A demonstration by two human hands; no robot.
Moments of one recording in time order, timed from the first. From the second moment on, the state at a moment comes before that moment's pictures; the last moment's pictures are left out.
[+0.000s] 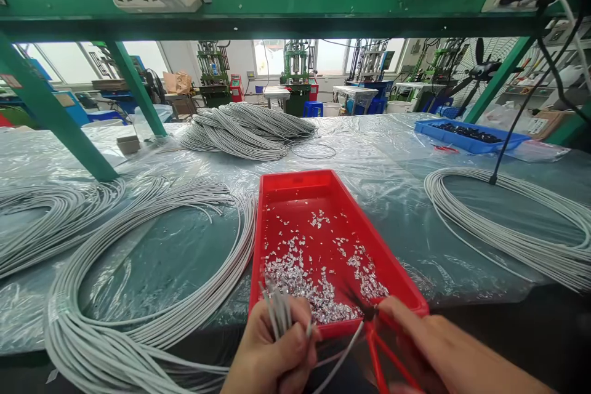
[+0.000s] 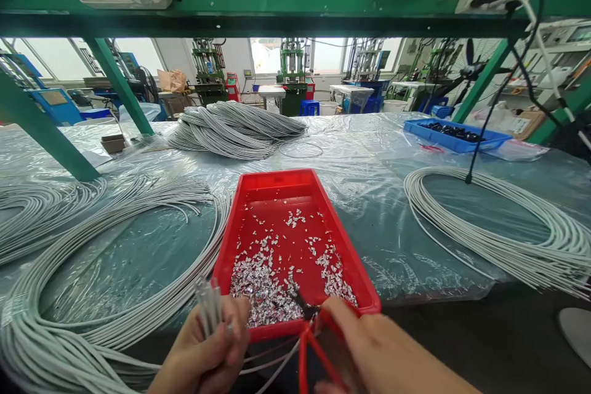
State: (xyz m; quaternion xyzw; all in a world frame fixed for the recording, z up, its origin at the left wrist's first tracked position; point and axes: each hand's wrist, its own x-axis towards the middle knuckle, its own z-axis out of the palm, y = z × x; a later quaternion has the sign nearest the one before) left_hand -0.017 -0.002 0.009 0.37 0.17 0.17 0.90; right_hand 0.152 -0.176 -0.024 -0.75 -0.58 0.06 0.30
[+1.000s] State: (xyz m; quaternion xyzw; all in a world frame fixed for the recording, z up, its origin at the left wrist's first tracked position) left_hand 0.004 -0.022 0.009 0.55 0.30 0.29 0.72; right_hand 0.071 -0.100 0.007 -0.61 -0.23 0.02 0.76
